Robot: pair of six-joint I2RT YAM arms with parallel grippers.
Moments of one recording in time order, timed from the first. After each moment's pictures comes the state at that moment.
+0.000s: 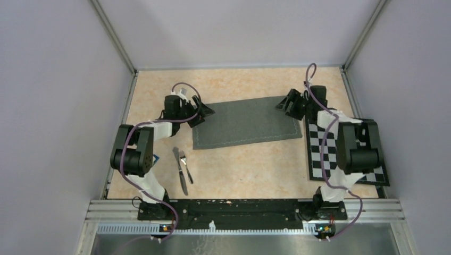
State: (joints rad) left arm -0.15 1.71 0.85 0.26 0.50 -0.76; right arm 0.03 1.63 0.92 0.00 -0.41 0.50
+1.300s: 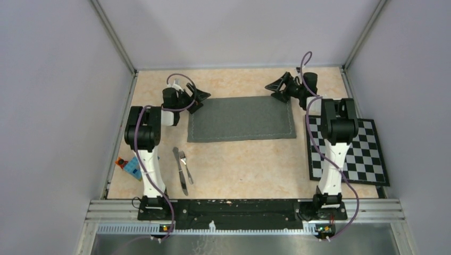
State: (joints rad) left arm -0.05 2.08 1.11 0.67 0.59 -0.94; right arm 0.04 2.20 1.39 0.43 -0.76 0.87
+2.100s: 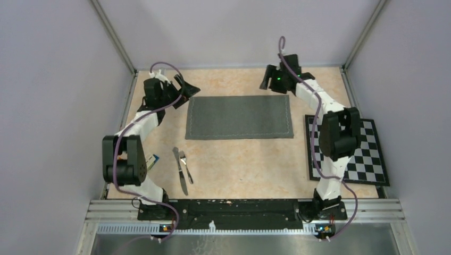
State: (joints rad) left arm 0.01 1.71 1.06 0.23 0.53 -0.76; right arm 0.19 2.04 1.71 -0.41 -0.17 0.41
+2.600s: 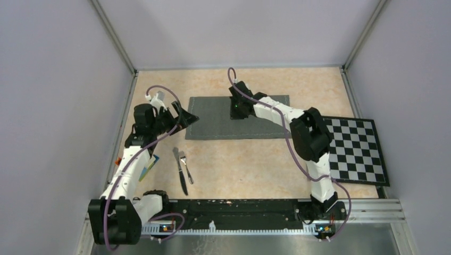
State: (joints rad) left arm 0.01 1.07 0.74 -0.15 0.59 -0.62; right arm 0.67 2.09 1.65 -0.42 0.04 0.60
